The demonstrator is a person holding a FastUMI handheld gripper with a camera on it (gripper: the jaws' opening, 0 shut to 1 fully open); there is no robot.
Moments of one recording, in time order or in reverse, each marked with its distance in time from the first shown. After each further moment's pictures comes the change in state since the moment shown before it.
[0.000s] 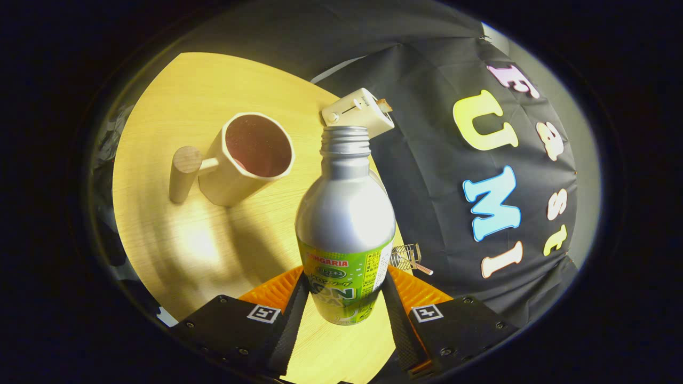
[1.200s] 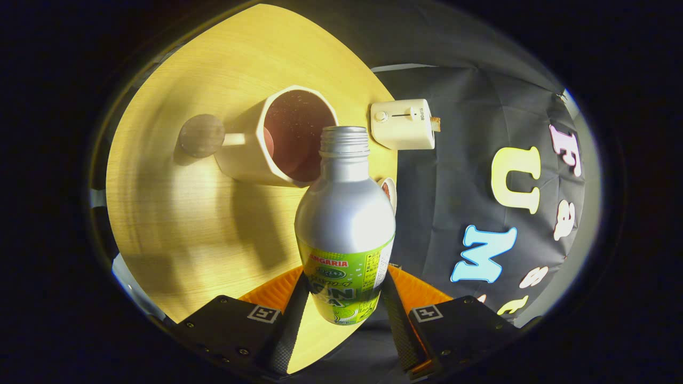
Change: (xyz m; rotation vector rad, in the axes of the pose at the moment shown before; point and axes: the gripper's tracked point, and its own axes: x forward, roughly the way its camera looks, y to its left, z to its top) arm 0.015 -0.004 0.023 -0.392 0.077 0.017
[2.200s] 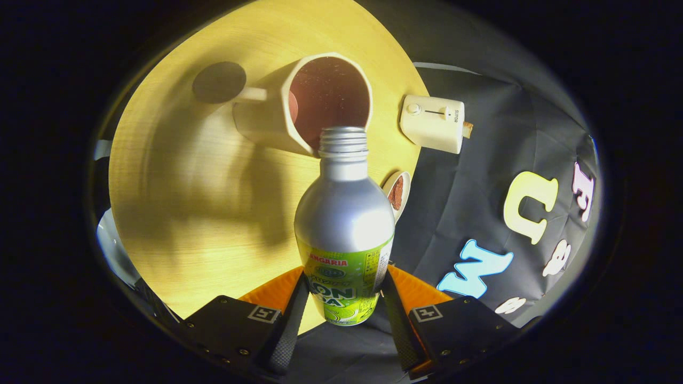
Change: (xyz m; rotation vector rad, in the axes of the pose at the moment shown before) arm 0.006 -0.009 -0.015 -0.215 0.095 0.056
